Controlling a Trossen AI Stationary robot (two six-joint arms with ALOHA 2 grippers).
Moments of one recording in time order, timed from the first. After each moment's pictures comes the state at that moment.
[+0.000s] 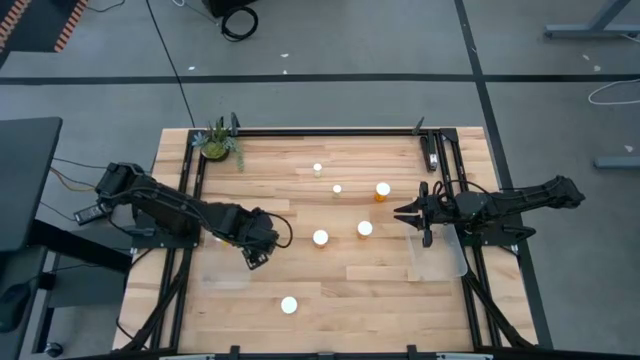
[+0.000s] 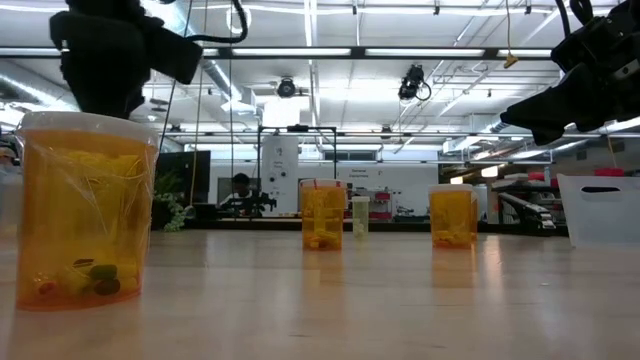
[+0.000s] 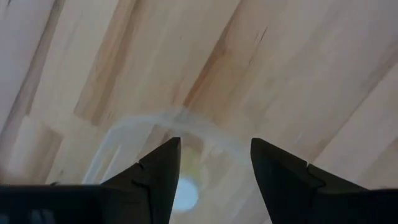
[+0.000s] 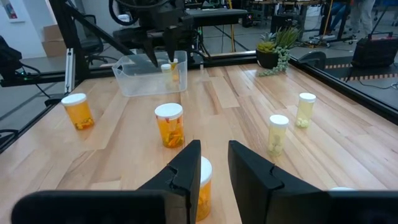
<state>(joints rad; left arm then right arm) -0.29 1.48 1.04 -1.05 -0.15 -0.81 0.18 0.19 0.02 0.01 0.26 0.11</state>
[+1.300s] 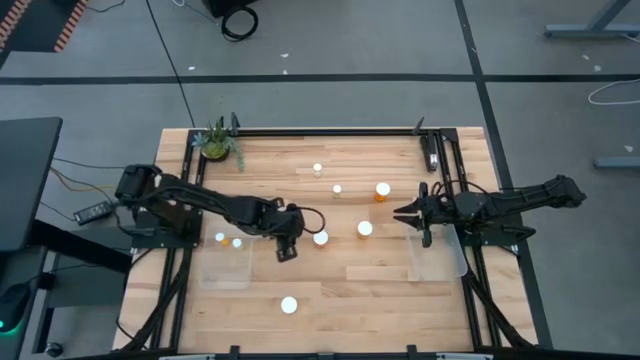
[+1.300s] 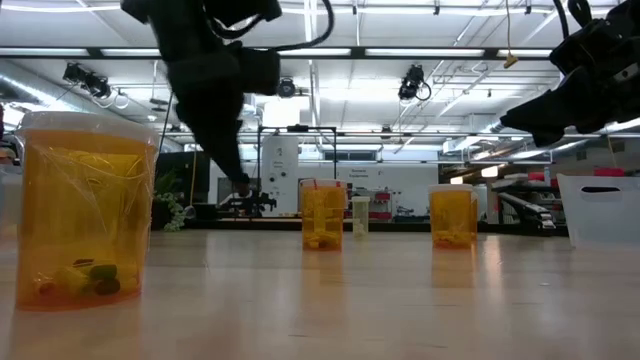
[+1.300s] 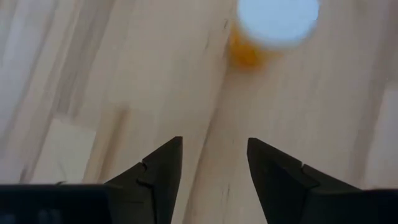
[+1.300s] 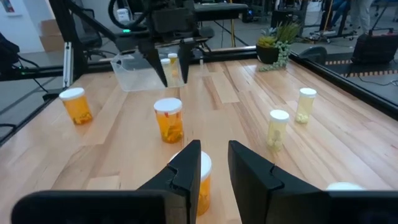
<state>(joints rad) -0.15 1.64 1.04 -0.54 -0.18 -0.38 0.18 0.21 0.02 0.01 0.26 0.11</state>
